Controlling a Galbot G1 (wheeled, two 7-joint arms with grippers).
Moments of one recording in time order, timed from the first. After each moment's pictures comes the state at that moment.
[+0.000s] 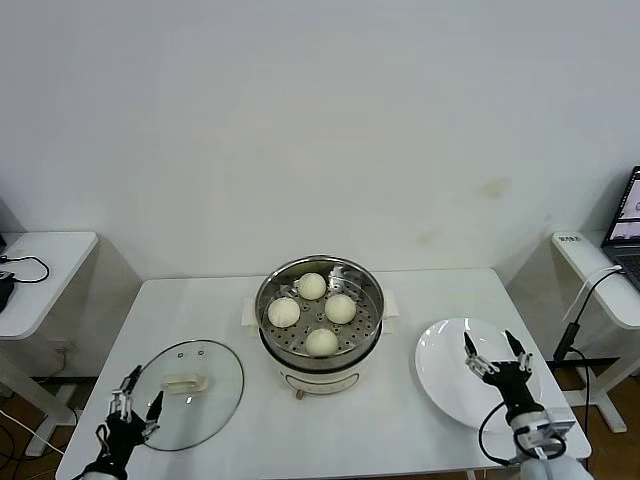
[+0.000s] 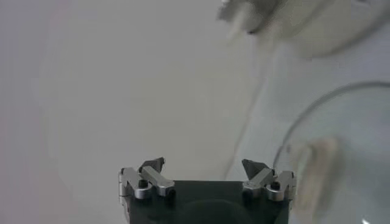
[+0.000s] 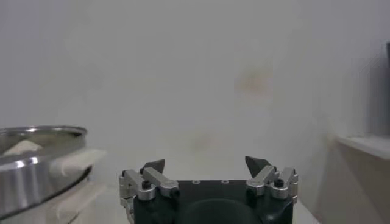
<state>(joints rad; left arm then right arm) 1.73 -1.18 -0.76 -1.88 0.95 -0.13 -0.14 -1.46 1.36 0.81 1.84 0.32 0.02 -0.24</state>
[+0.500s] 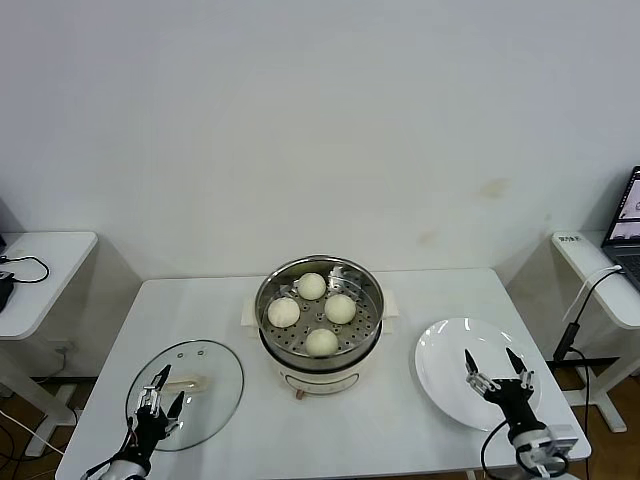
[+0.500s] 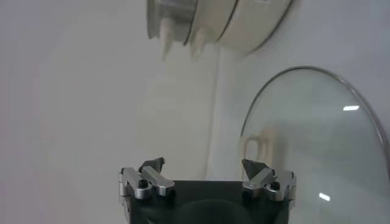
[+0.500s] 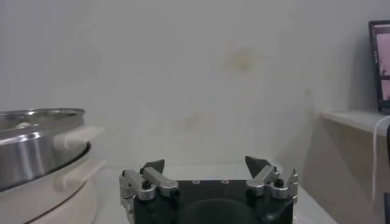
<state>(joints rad) 1.62 -1.17 -0.67 -1.79 1.07 -0.12 -0.11 -1.53 1.39 0.83 1.87 0.31 0.00 -0.25</state>
